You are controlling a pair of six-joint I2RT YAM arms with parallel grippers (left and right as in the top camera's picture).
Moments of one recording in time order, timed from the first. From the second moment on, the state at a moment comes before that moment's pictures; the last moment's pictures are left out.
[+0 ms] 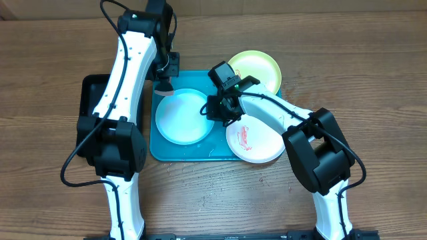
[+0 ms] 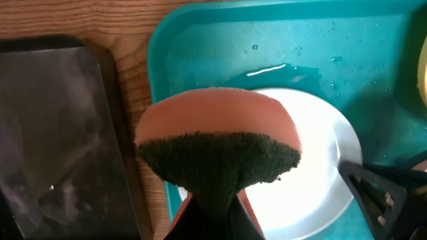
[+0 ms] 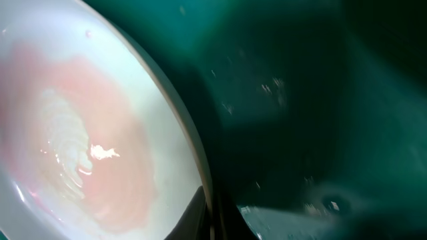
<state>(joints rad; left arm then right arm) -0.18 2.20 2.18 -1.44 -0.03 -0.16 0.58 2.17 1.56 -0.69 -0.23 0.62</state>
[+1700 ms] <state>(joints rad) -0.11 2.20 2.15 -1.41 0.07 -0.15 1.06 1.86 1.61 -1.16 1.35 0.78</state>
